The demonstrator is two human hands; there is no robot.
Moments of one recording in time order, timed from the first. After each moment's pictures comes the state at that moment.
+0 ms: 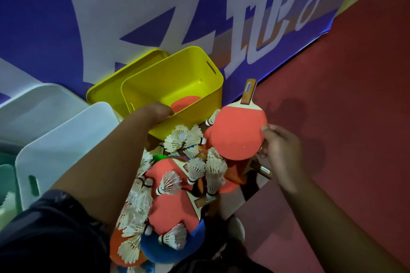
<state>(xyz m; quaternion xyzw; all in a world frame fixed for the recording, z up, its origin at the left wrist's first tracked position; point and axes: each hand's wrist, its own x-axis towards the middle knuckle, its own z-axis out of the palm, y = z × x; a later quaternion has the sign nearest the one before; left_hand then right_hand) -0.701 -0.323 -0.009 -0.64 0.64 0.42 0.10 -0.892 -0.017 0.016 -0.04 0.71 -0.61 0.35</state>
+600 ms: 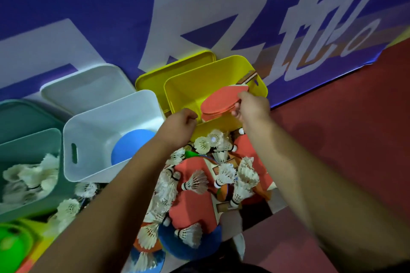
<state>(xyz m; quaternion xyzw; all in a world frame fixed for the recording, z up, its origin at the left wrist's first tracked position) -0.615 -0.251 0.039 -0.54 0.77 0.33 -0.08 -0.829 -0.222 0.037 -0.04 0.68 -0.57 0.45</state>
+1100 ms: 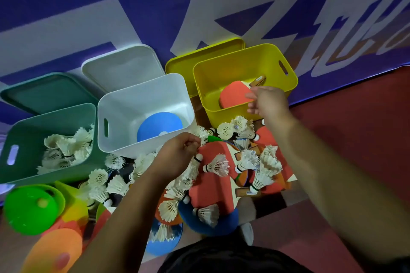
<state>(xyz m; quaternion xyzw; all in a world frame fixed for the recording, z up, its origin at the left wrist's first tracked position) -0.514 -0.156 0.022 -0.59 0.66 0.44 -0.13 -0.810 -0.216 0.016 -0.17 0.69 -0.50 0.49</state>
